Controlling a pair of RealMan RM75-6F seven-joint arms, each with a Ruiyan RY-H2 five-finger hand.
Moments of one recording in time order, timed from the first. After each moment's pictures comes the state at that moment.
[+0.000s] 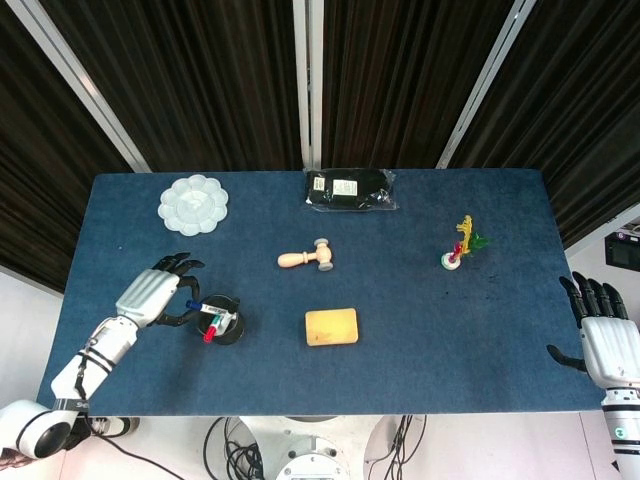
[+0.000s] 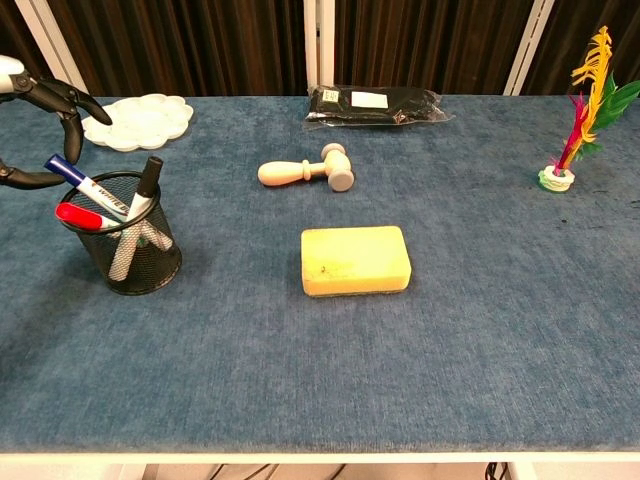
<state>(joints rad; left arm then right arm) -0.59 -1.16 -0.08 -1.64 1.39 0.93 -0.13 0.10 -1.03 0.08 -1.71 -1.40 1.40 -0.12</state>
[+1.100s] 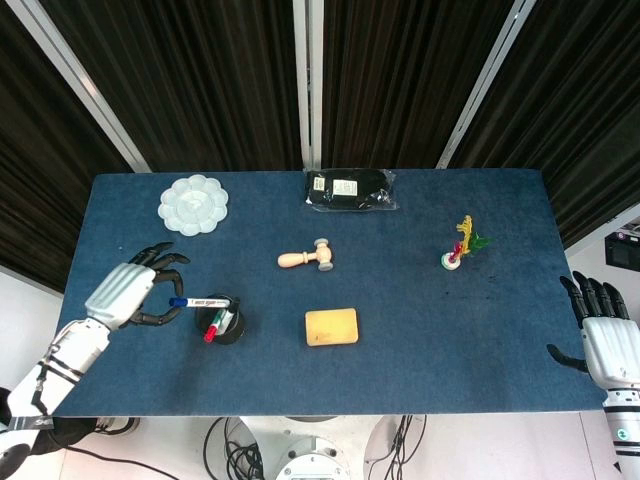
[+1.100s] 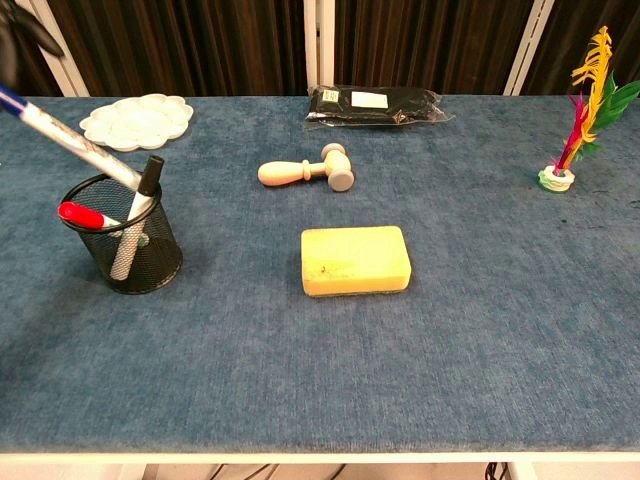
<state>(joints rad) -0.54 -0.90 -0.09 -1.86 1.46 1.04 -0.27 0.10 -1.03 0.08 -1.71 -1.41 1.41 -0.10</state>
